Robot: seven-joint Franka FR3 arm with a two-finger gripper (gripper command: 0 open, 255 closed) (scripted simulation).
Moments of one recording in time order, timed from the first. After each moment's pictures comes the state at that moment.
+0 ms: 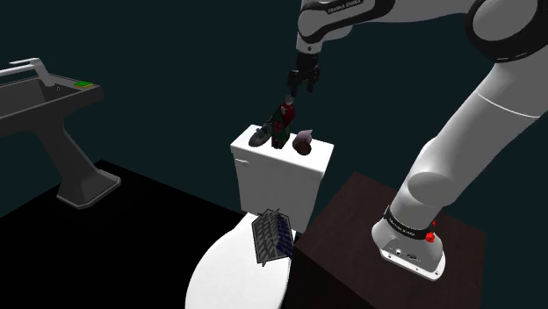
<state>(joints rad) -0.02 -0.17 -0.19 -2.06 -0.03 1.96 -0.02</state>
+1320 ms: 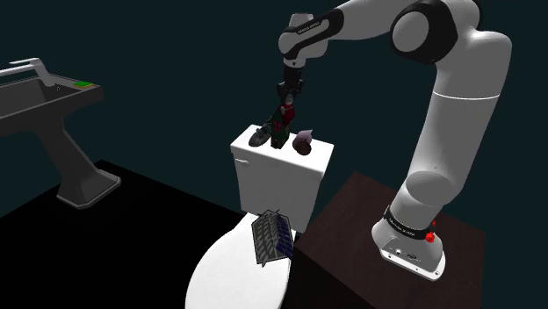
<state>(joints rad) -0.06 0.19 -0.23 -1.84 0.12 2.09 -0.13</state>
